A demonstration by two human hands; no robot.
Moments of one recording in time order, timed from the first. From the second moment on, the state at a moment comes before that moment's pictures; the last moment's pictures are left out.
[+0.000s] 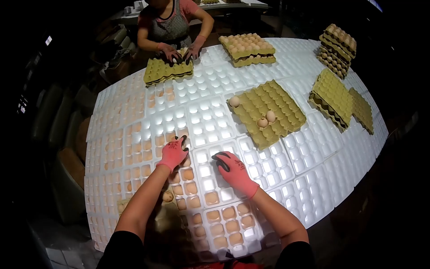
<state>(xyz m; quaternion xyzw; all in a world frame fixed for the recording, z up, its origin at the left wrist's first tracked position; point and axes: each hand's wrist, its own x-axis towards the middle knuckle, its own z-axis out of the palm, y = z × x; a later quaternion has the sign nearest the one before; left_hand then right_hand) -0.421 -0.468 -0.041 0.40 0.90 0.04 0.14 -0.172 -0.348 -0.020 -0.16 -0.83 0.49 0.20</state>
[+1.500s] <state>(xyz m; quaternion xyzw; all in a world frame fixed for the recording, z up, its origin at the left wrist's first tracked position) -0.263 -0.870 -0.017 0.48 0.86 0.16 0.05 -0.250 -0.550 0.036 -0.04 -0.95 0.29 -0.07</state>
